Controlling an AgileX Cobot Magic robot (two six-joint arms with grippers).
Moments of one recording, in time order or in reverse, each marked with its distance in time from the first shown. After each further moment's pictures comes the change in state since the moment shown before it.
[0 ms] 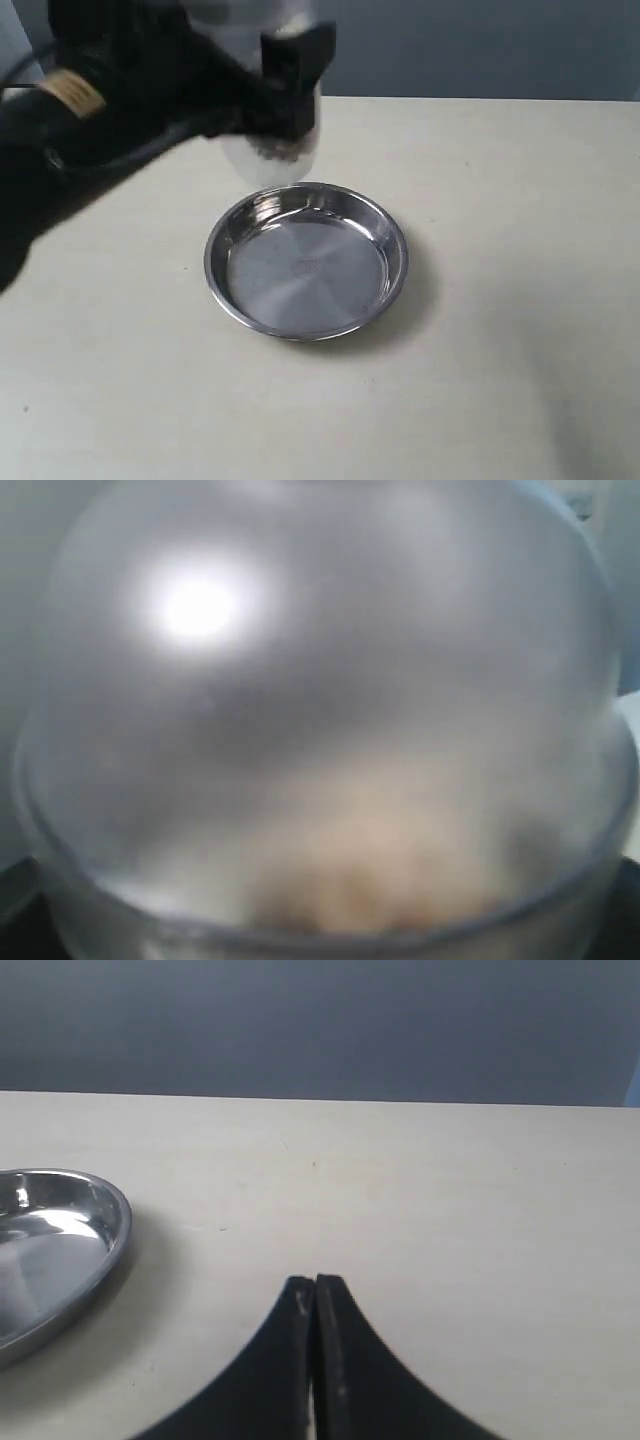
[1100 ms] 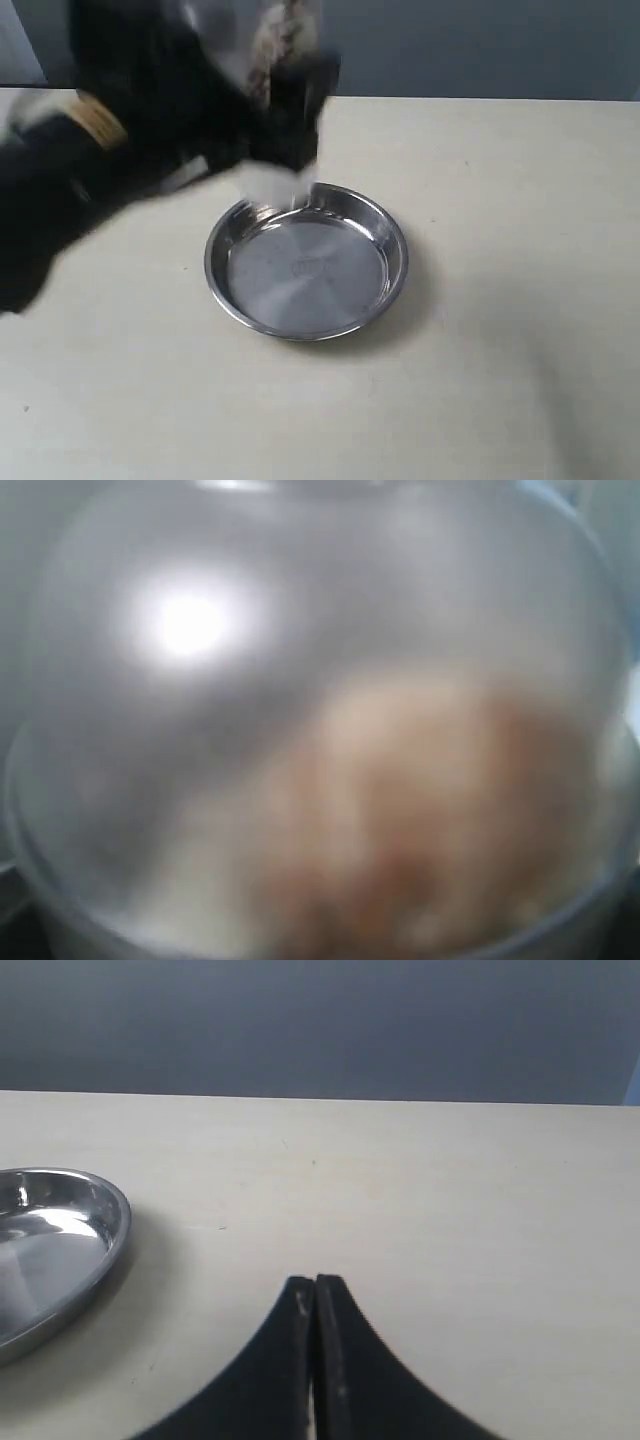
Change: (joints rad) left arm 0.013 0.041 0.024 0.123 -0.002 -0.063; right arm 0.000 0.000 0.000 0.000 0.000 0.000
